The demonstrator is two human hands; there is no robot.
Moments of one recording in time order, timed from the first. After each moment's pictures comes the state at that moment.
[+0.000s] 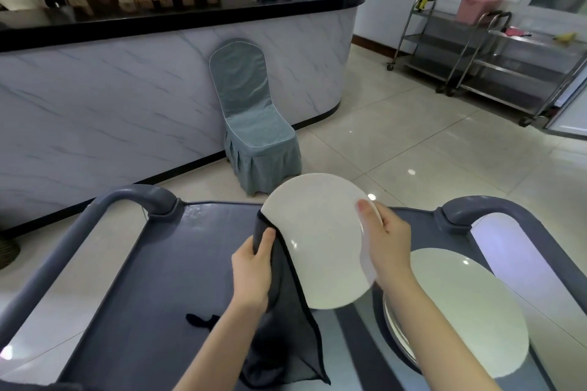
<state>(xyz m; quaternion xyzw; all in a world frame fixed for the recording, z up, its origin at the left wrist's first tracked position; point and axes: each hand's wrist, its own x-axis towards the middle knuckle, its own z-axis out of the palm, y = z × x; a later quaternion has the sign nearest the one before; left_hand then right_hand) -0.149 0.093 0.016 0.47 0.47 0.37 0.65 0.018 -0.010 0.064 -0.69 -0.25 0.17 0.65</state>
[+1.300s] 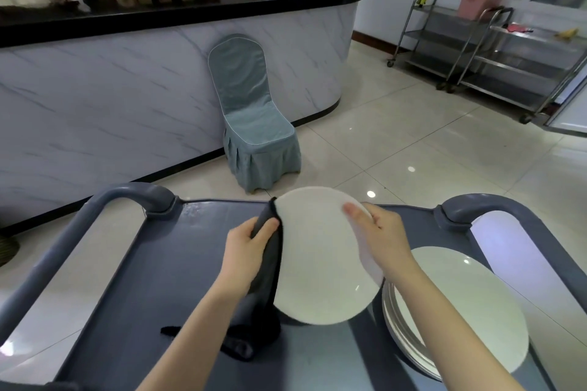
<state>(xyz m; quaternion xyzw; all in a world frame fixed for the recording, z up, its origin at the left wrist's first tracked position) -0.153 0.122 0.026 0.64 0.42 0.32 0.55 0.032 -0.009 0.067 -0.73 -0.36 0.20 0.54</state>
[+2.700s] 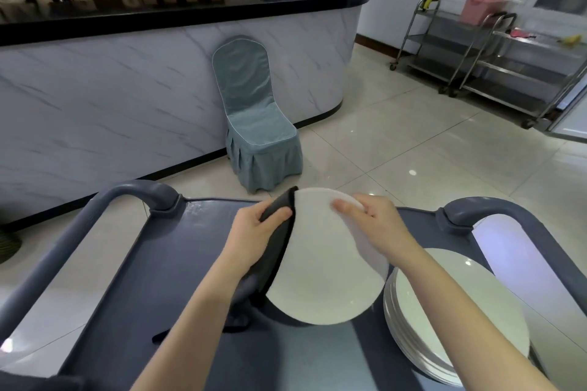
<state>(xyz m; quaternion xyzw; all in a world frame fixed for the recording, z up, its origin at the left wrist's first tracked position) -0.150 0.132 0.055 0.73 0.37 0.30 0.50 0.034 0.003 0.095 -0.73 -0.46 0.22 0.47</state>
